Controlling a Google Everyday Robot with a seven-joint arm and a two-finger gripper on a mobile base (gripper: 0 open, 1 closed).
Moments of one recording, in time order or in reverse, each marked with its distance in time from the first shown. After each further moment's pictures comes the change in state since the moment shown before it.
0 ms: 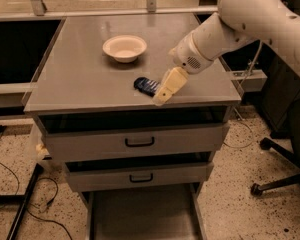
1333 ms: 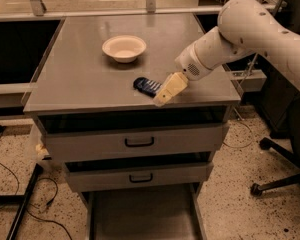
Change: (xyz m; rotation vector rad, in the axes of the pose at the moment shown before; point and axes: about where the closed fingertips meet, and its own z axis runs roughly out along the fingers) arm 0.026 -0.024 0.022 0.041 -0.021 0.127
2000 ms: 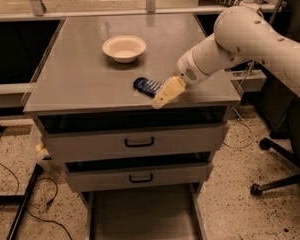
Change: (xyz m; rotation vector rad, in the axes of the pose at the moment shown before) arm 0.009 -0.004 0.010 0.060 0.012 0.055
